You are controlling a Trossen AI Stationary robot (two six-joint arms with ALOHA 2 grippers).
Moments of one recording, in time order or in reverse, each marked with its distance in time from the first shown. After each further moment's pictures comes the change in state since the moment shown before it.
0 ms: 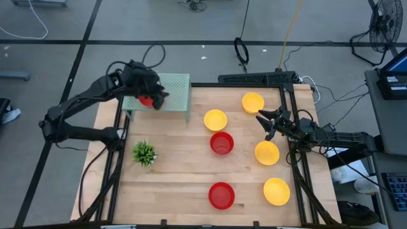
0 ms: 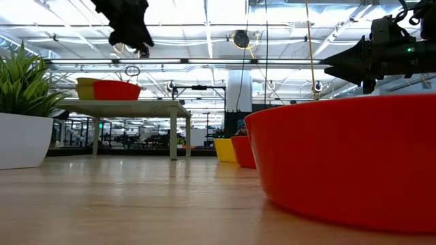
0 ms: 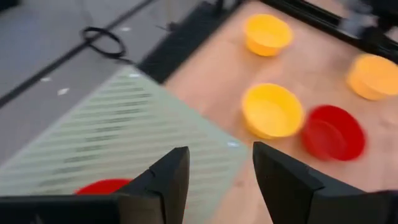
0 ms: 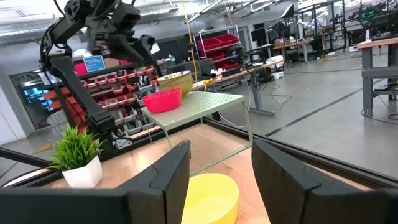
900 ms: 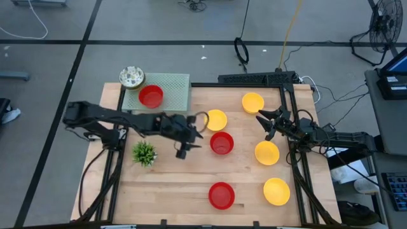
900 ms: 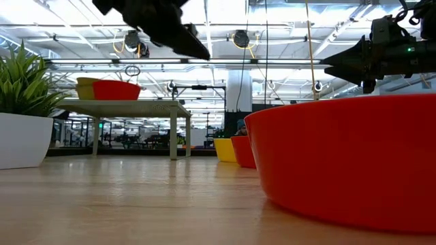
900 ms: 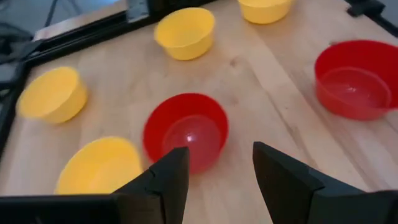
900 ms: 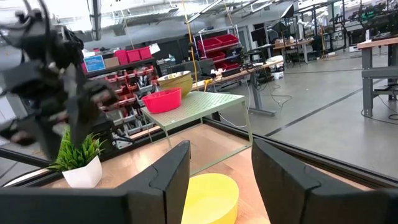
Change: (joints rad) left arm -0.587 0.363 -0.211 0.658 0.014 0.404; right arm 0.000 0.000 0.000 0.000 0.000 0.000
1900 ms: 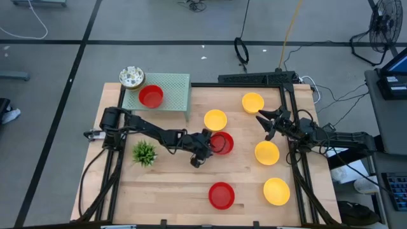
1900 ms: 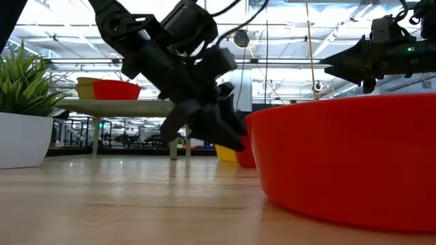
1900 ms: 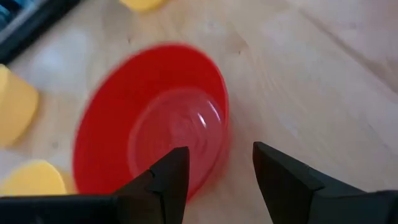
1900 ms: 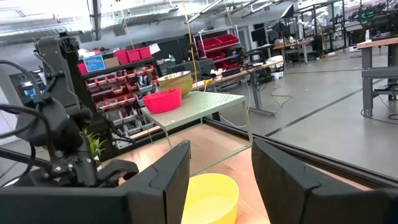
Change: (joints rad) left arm -0.054 0.464 0.002 0.391 -0.134 0.221; right arm 0.000 0.000 0.000 0.000 0.000 0.000
